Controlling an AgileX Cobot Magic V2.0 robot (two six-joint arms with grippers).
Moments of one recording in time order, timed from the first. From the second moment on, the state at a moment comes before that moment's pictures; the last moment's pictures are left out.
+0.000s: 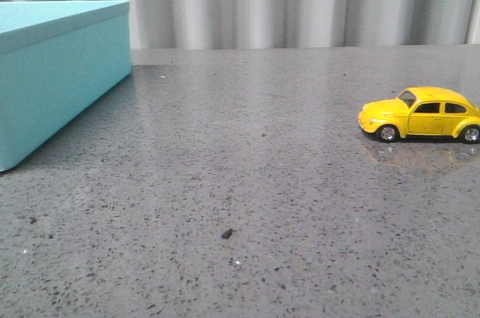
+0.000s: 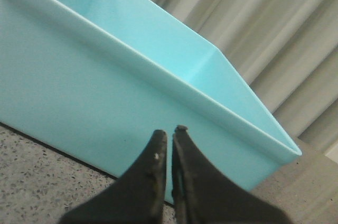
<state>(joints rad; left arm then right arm) -0.05 0.00 0.00 -0.77 0.13 0.10 0.19 -0.01 0.01 0.33 0.03 -0.03</state>
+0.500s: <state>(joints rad) -0.05 0.00 -0.05 -0.73 0.15 0.10 0.19 -0.01 -0.04 0.42 0.13 -0.03</state>
